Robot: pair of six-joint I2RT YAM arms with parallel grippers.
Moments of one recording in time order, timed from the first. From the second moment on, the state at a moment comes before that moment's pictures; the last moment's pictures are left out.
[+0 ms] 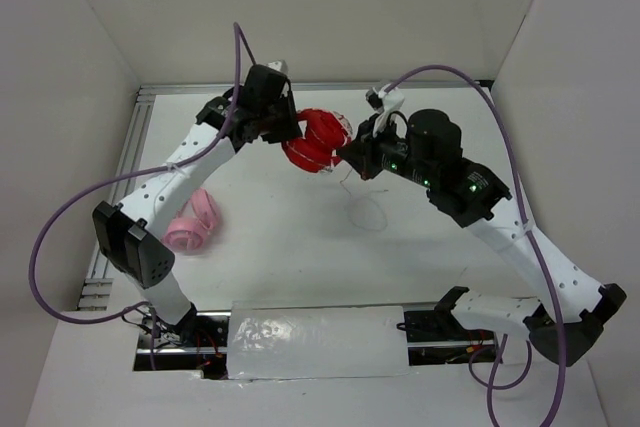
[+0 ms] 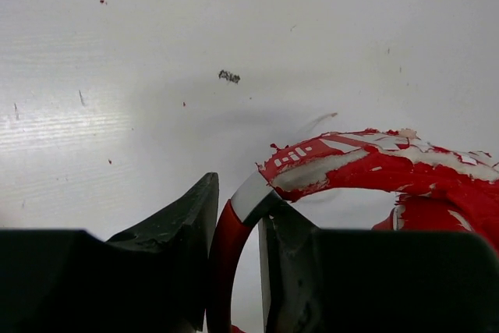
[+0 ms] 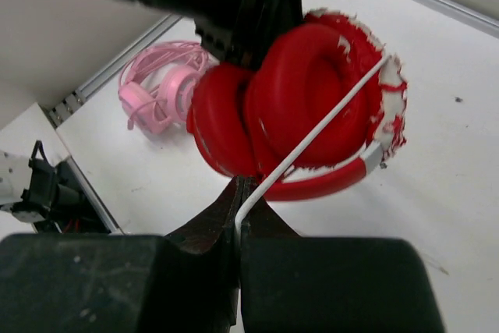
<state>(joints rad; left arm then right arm) -0.53 1.69 1.80 -0.85 -0.08 -0.60 0.71 1.09 1.30 -0.45 -0.17 0.17</state>
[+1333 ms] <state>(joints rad) -0.63 1.81 1.85 -1.01 -0.35 -0.91 0.82 1.17 0.93 -0.24 -0.43 0.12</state>
